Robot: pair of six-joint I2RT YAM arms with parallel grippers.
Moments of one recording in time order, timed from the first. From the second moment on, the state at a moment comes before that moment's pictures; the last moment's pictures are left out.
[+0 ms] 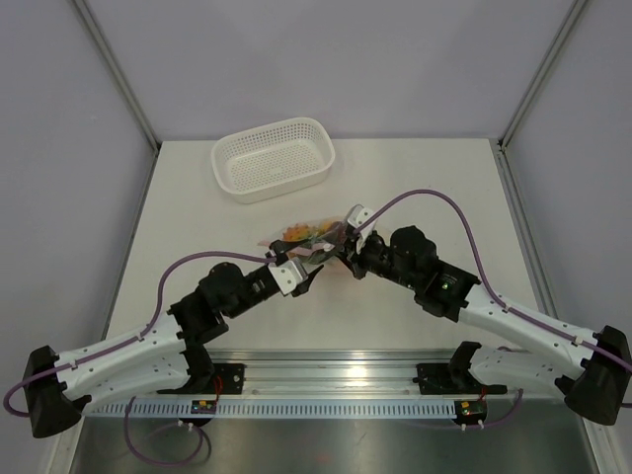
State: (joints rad) left arm -1.02 0.78 0.55 0.24 -0.03 0.41; right arm 0.92 1.03 0.80 0.05 -0.07 -0.08
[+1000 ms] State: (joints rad) left arm -1.02 0.80 0.53 0.24 0.09 0.44; right arm 0.92 1.10 0.93 -0.21 -0.20 0.01
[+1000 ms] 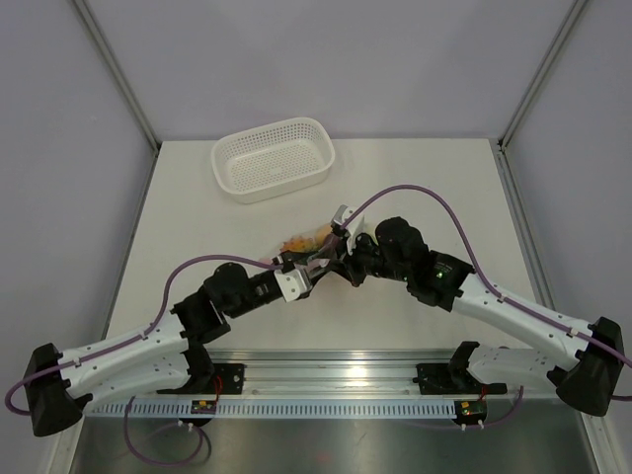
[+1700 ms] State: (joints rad) left arm -1.02 0.82 0.56 0.20 0.13 0.45; right arm 0.92 1.13 0.94 -0.22 -0.25 0.01
